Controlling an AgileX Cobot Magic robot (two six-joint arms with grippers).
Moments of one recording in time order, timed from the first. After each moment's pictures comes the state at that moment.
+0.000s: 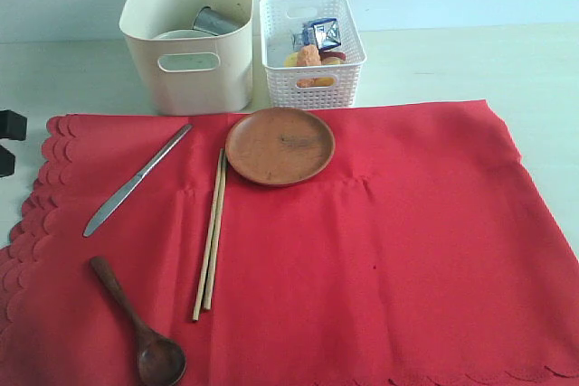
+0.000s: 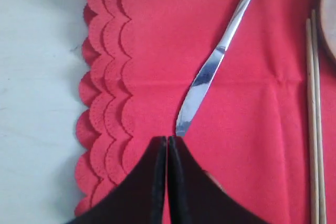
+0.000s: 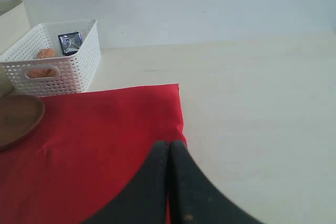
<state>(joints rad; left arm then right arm) 0.01 1.37 -0.74 -0.41 0.60 0.28 0.03 0.01 0.00 0.03 0.34 0.06</state>
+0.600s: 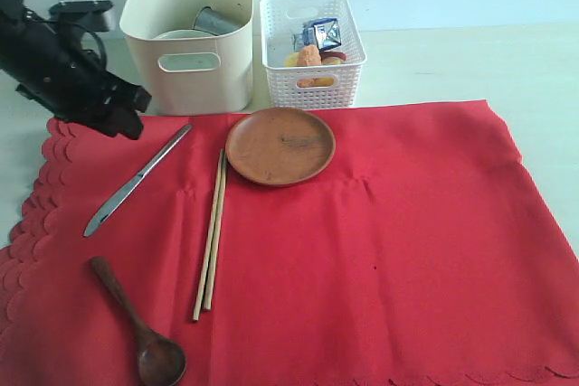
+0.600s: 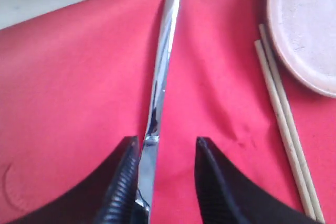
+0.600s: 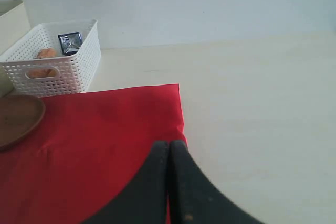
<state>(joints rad) -0.19 1.90 -1.25 -0.39 0.74 0.44 0.03 0.01 0.00 0.03 0.34 0.06</state>
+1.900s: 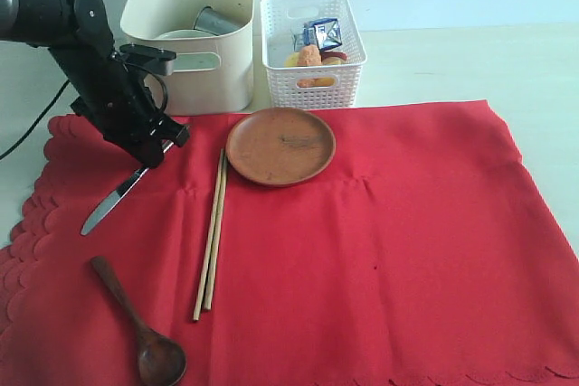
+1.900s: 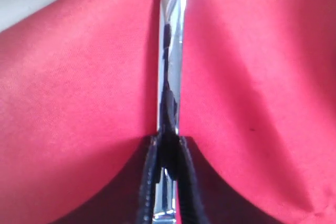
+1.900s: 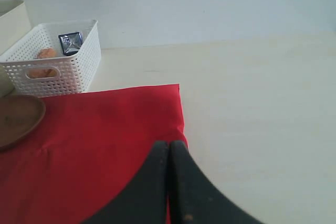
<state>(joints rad) -0.28 2.20 -1.49 -0.18 0.83 0.31 0.03 0.01 0.00 0.03 0.34 0.06</state>
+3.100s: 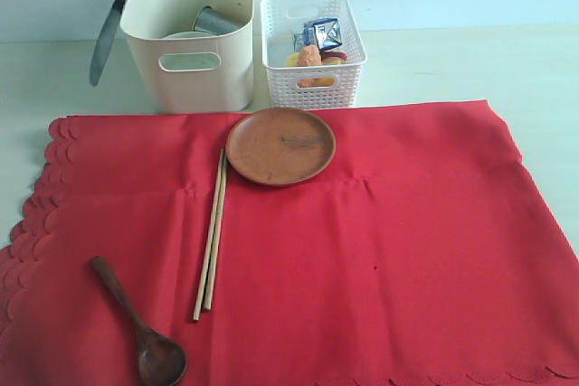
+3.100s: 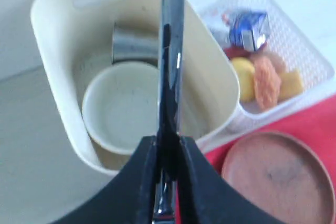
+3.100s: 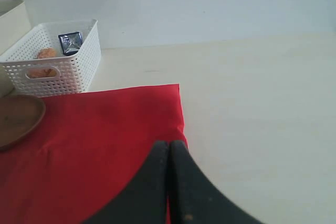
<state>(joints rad) -0.28 1.73 -1.48 -0.27 0.59 0.31 0.03 0.01 0.00 0.03 0.34 0.06</state>
